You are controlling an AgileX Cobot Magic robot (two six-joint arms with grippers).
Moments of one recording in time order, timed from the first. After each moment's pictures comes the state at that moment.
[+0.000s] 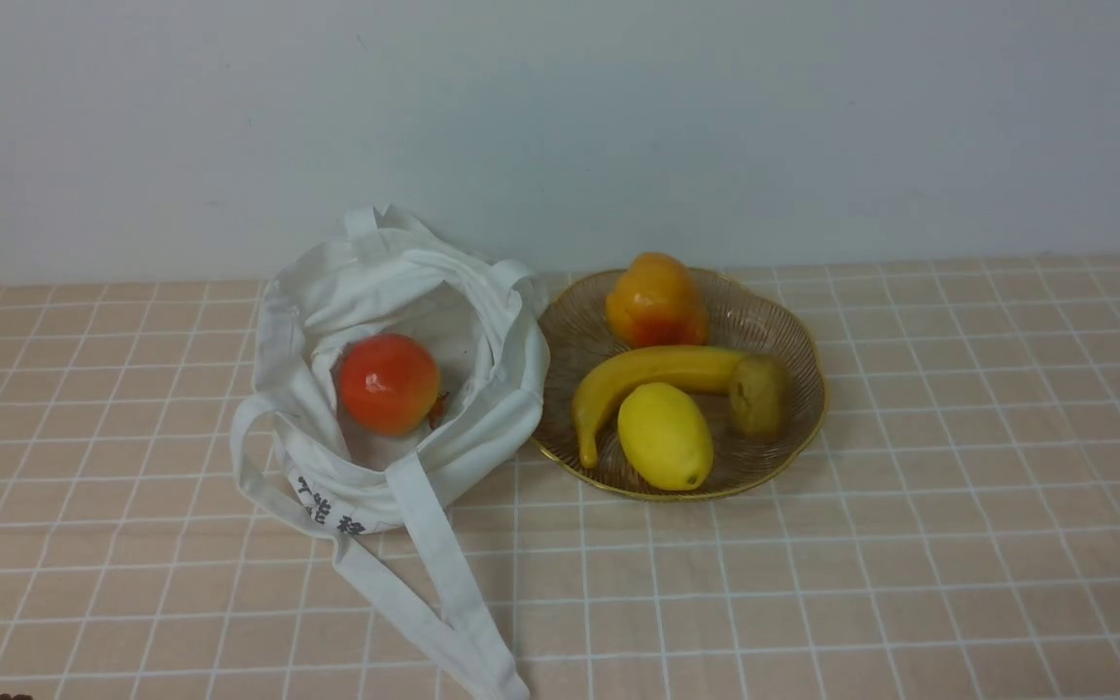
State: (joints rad) right arm 0.08 -0.01 0.03 0.05 0.37 0.00; left arm -0.07 -0.01 0.03 -0.02 0.38 0.03
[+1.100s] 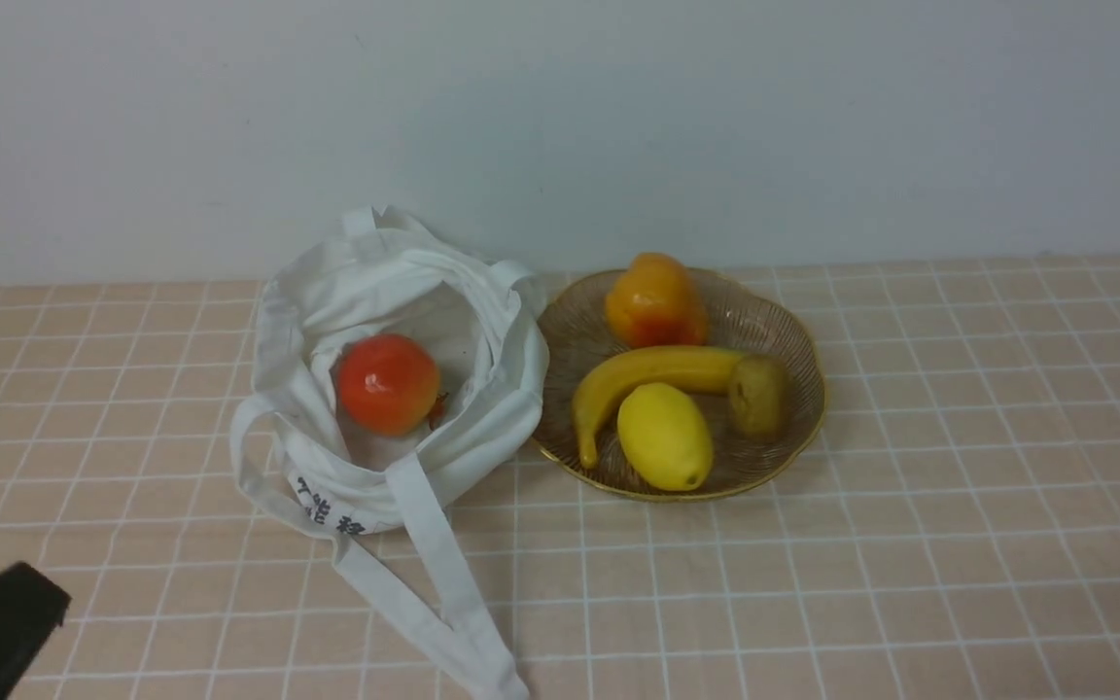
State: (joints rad) right arm 0.08 -0.01 0.03 0.05 0.37 0.00; left arm -0.07 0.07 -0.27 -1.04 0.41 0.20
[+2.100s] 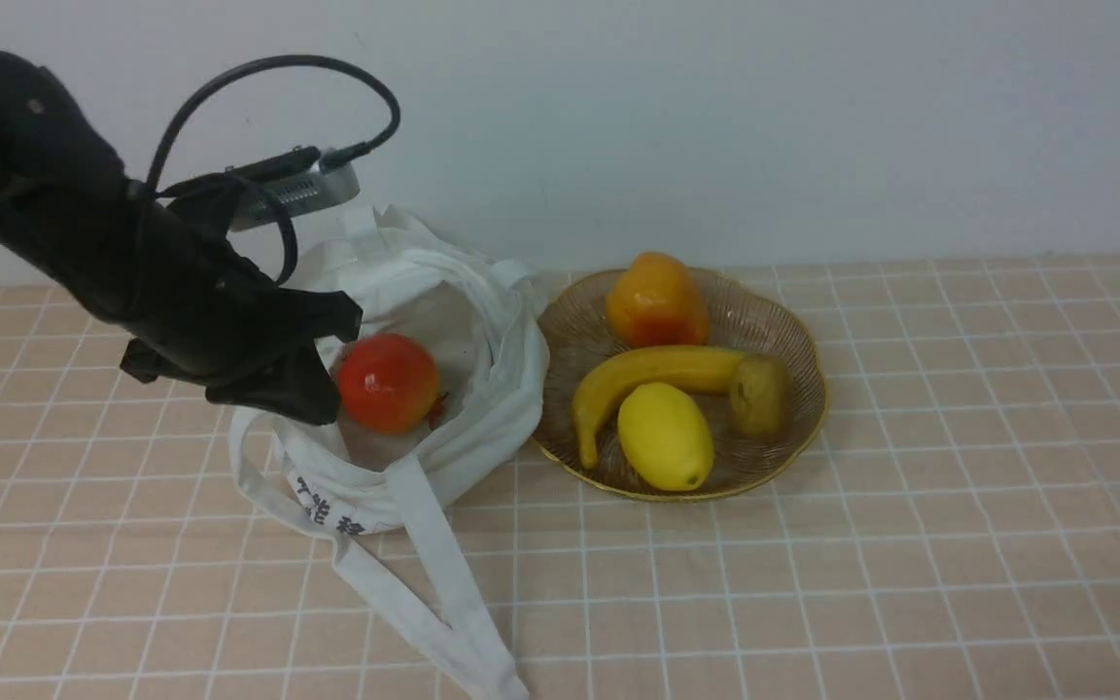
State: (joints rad) right arm 0.08 -0.01 0.03 0.05 0.37 0.00; left arm -0.09 1.73 -1.33 -0.43 1.02 0.19
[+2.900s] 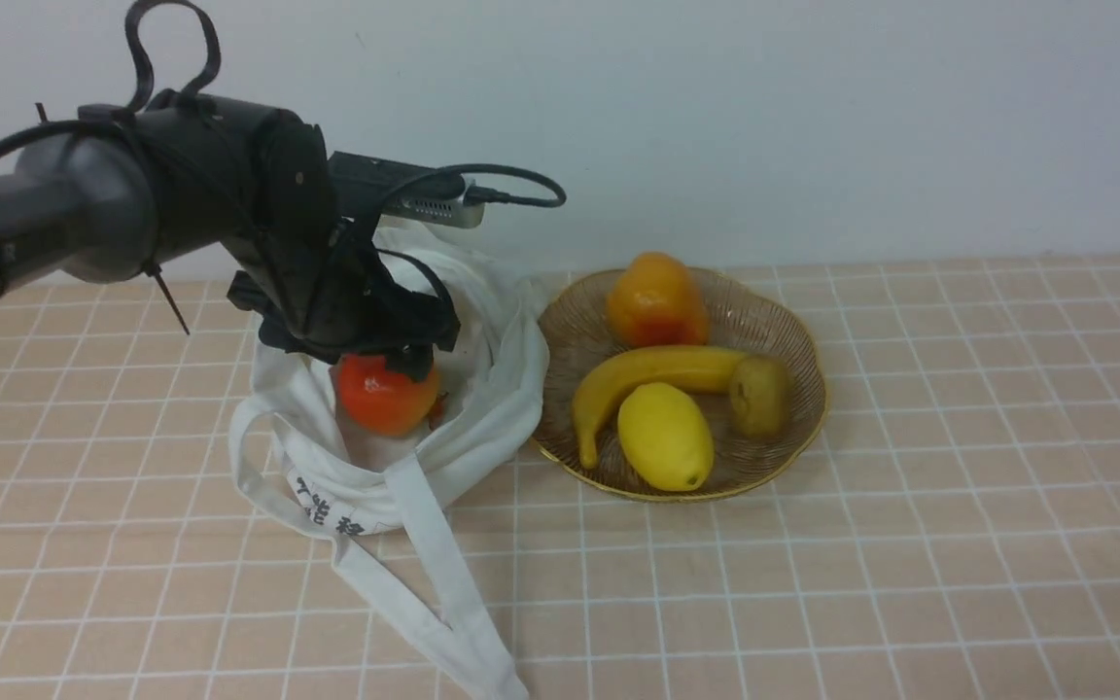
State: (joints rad) right arm 0.08 -0.01 0.03 0.05 0.37 0.00; left arm -0.29 1.94 -1.47 0.05 0.73 -0.06
